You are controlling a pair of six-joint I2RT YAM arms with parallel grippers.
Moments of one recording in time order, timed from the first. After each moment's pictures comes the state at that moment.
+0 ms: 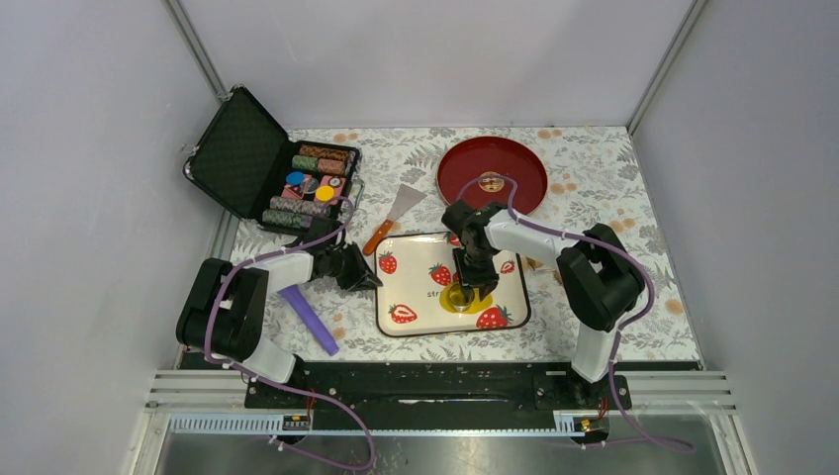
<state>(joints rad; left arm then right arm) -0.25 1.53 0.63 -0.18 0.46 -0.71 0.71 1.85 1.24 -0.94 -0.07 0.54</state>
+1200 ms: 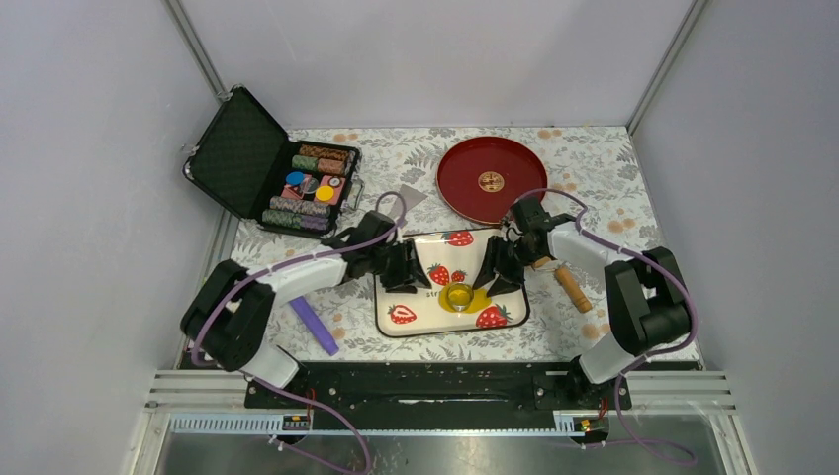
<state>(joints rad) -0.60 1.48 0.78 -0.23 0.41 -0.81 0.36 1.57 0.90 -0.65 -0.53 0.60</state>
